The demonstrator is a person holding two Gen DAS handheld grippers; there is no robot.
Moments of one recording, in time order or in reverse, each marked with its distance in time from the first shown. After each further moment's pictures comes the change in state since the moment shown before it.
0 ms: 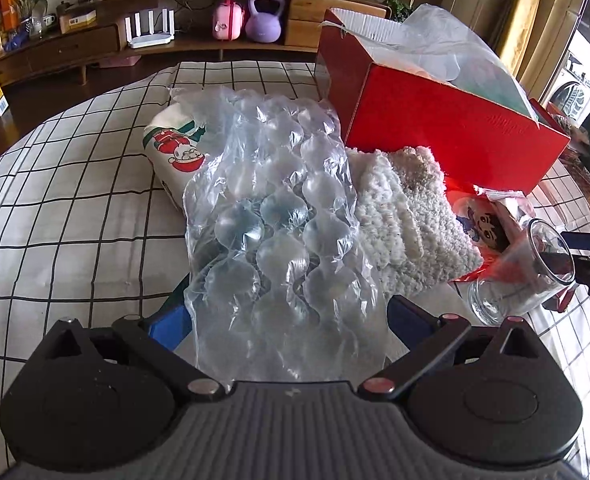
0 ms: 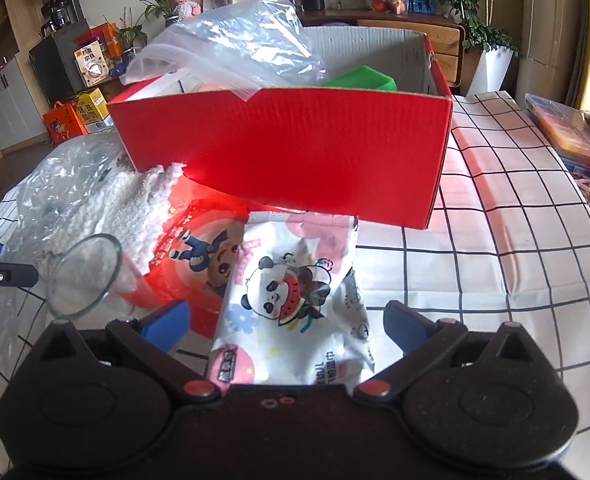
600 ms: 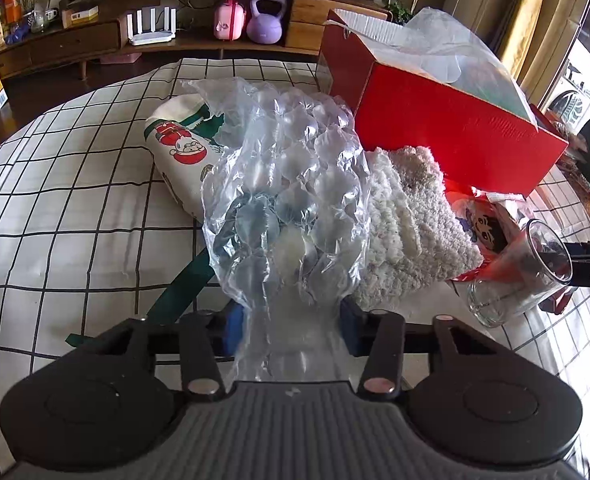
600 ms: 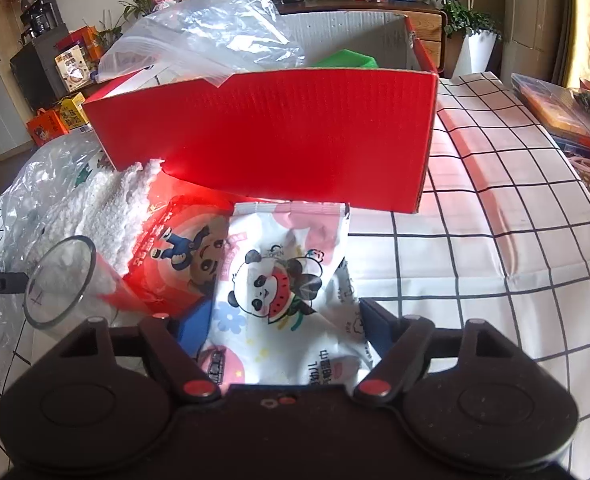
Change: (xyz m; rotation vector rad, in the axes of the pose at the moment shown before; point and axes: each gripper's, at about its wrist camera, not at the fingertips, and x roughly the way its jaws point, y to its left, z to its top) left arm -0.002 0.004 -0.005 -0.029 -0.012 -0.019; right arm 0.005 -0.003 -0.002 0.057 0.018 -0.034
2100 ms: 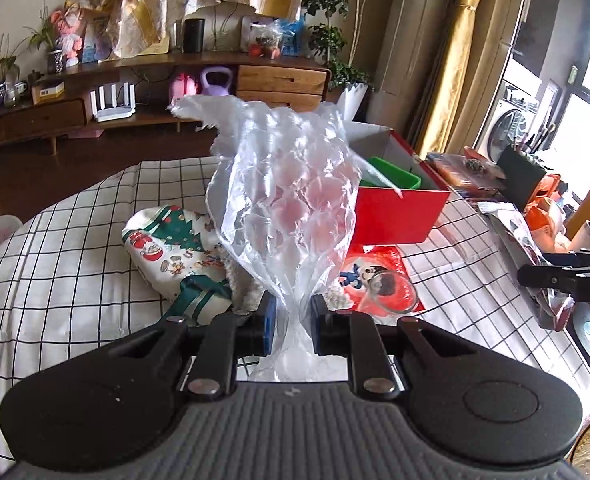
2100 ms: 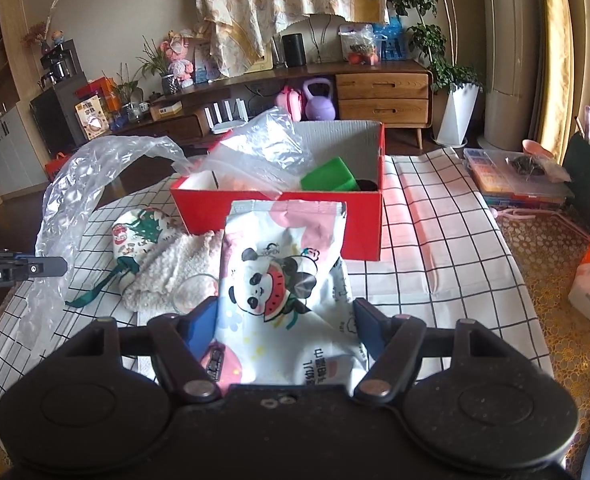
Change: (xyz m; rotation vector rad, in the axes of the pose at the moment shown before) left arm -0.126 -0.057 0.011 0.124 -0.170 -0.097; right arm -0.163 0.017 -0.006 0.004 -0.165 0.017
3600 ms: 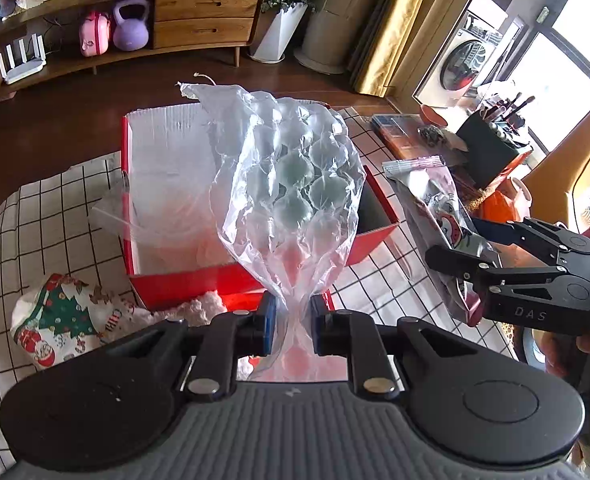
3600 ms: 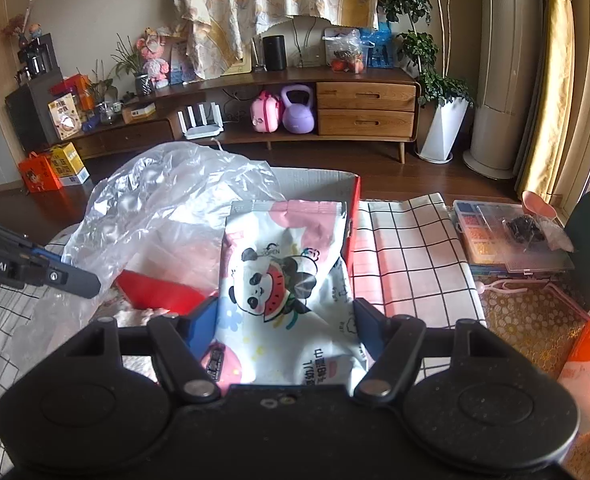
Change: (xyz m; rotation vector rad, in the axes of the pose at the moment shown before) left arm 0.126 -0.057 0.148 0.055 0.315 -0.175; right arm 0.071 -0.032 0.099 -0.026 0.019 -0.080
